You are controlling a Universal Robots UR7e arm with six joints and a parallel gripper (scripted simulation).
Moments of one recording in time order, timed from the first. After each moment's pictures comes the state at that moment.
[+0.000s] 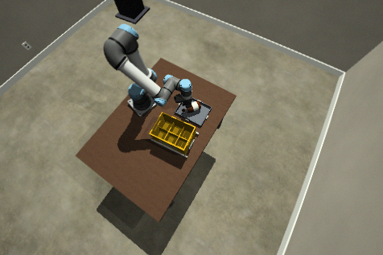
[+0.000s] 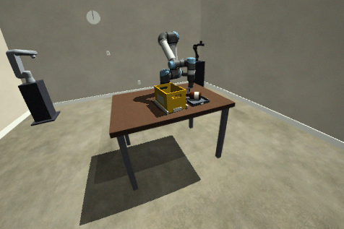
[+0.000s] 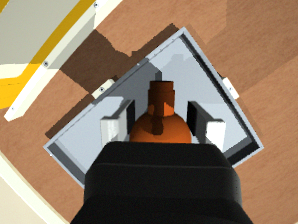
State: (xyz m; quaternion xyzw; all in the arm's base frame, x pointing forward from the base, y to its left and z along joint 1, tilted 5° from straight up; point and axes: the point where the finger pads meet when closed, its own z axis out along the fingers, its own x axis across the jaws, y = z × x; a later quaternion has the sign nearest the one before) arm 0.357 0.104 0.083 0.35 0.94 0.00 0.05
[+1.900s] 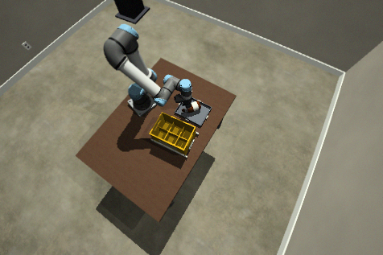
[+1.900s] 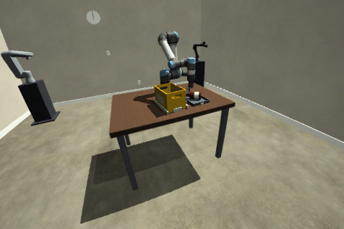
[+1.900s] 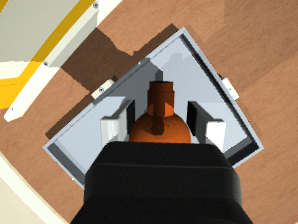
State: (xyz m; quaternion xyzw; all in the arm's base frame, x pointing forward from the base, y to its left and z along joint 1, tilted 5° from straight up) arm 0.356 0.104 0.082 0.35 0.94 0.00 0.05
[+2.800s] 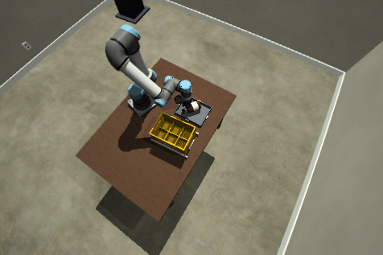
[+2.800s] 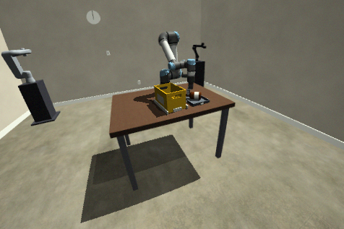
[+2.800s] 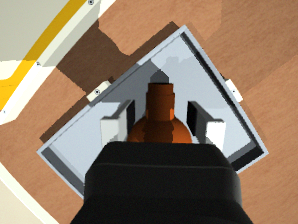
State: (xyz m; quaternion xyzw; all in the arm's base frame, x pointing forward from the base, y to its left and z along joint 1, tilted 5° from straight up) arm 0.356 0.103 0.069 0.35 0.94 0.00 0.05
